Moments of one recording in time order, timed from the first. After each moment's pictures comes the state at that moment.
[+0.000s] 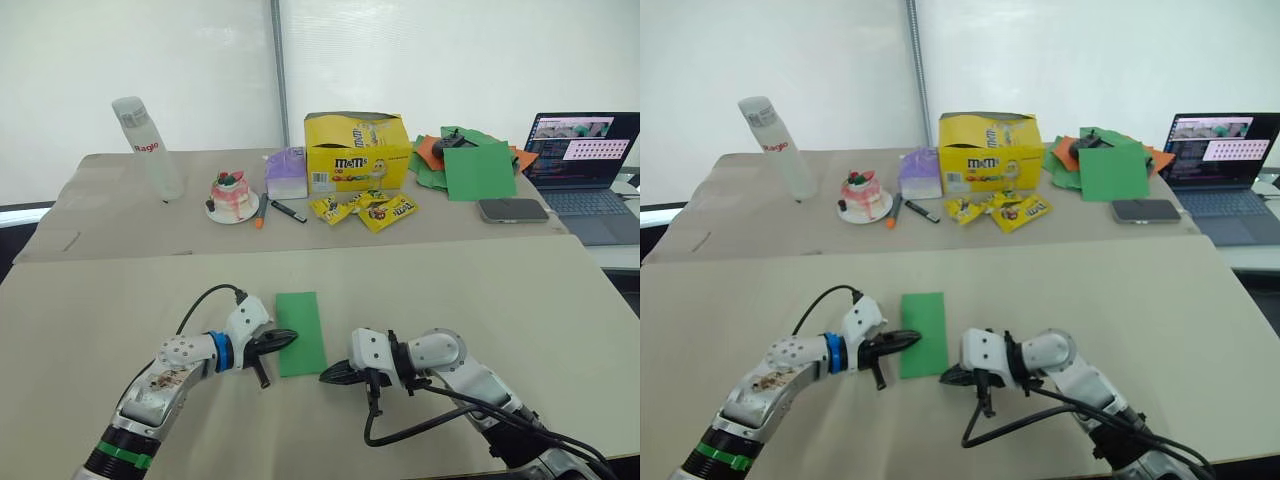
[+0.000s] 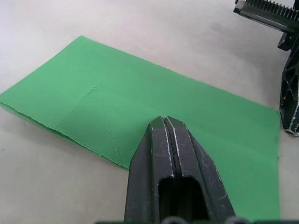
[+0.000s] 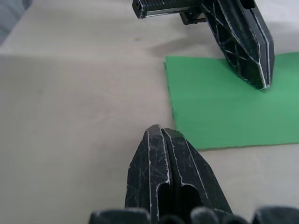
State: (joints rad) left arm -0.08 0.57 -0.18 -0.18 -0.27 0.41 -0.84; right arm -0.23 -0.50 0.47 -0.14 0.07 0.19 1.13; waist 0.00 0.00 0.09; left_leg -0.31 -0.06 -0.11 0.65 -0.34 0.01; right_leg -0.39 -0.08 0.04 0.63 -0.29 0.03
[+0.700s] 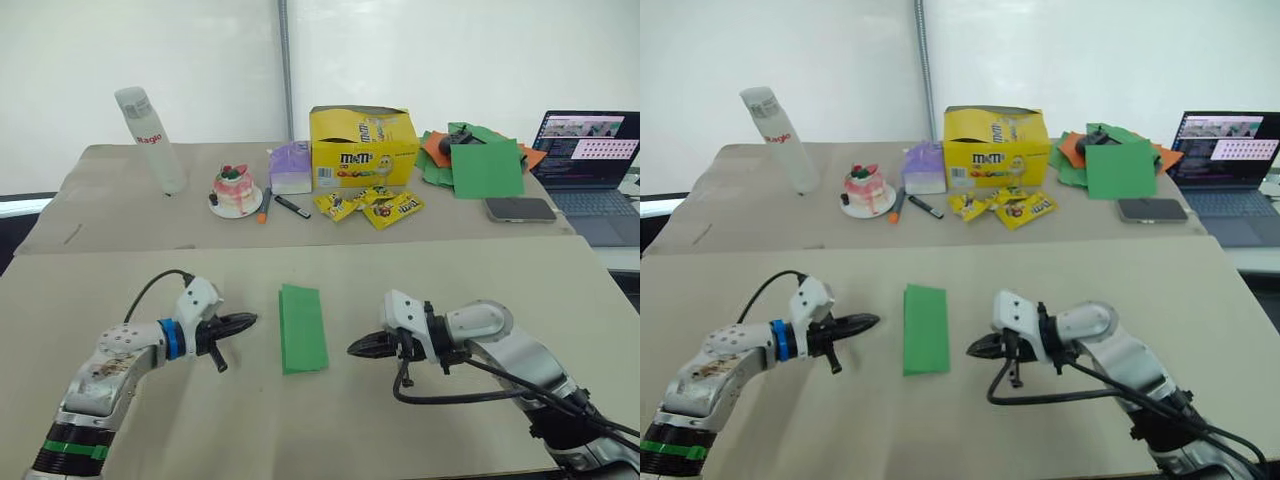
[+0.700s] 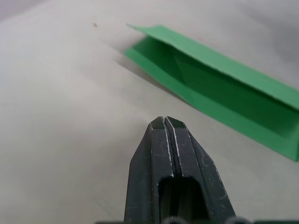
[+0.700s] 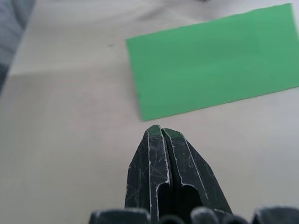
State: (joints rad) left arm -0.08 0.67 -0.02 -0.13 -0.36 0.42 -0.93; right arm -0.31 -0.67 0.33 -0.29 0.23 0.46 1.12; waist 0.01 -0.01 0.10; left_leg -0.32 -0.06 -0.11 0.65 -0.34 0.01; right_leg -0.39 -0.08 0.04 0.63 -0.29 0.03
